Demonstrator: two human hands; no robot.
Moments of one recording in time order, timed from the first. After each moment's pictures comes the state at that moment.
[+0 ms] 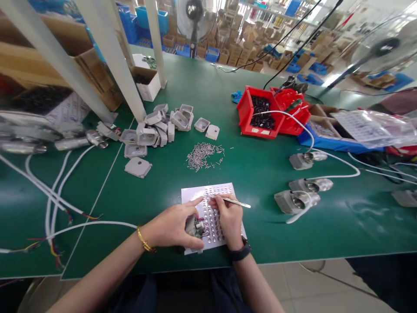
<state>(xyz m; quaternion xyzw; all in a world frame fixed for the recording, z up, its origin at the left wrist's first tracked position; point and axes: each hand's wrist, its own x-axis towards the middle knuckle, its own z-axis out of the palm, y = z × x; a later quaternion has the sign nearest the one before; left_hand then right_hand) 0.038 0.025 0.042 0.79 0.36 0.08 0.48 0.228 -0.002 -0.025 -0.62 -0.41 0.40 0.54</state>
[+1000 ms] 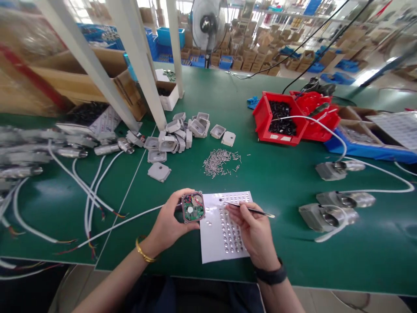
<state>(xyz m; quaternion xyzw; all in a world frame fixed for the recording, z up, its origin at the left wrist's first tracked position) 0.001 0.009 0.029 0.64 0.49 0.39 0.44 0.226 -0.005 0.005 -0.45 -0.21 0.61 0.62</state>
